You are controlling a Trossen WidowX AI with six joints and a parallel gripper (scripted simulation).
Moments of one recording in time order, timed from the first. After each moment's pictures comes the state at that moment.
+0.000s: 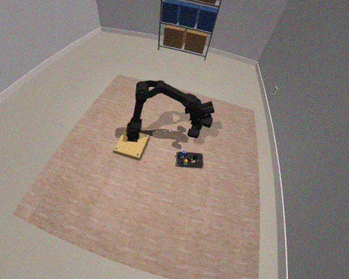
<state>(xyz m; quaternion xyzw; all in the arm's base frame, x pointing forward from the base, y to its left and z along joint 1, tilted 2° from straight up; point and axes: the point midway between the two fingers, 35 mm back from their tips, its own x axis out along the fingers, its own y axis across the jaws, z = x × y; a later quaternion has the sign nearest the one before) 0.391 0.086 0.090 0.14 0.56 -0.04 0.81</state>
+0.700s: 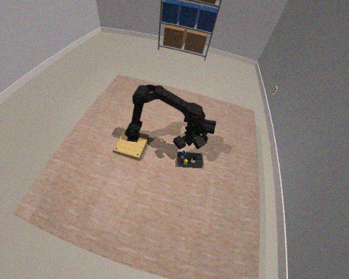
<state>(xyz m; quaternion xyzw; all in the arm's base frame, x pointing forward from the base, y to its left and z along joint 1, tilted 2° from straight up) 0.343 -0.041 0.108 0.30 0.61 -0.30 0.67</state>
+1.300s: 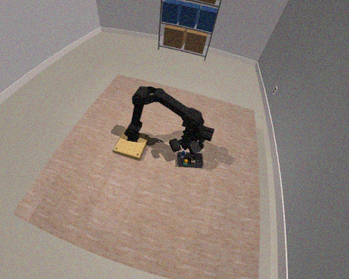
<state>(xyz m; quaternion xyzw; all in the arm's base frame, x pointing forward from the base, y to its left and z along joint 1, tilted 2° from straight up) 0.324 -0.067 0.099 0.34 0.61 -0.35 0.62</state>
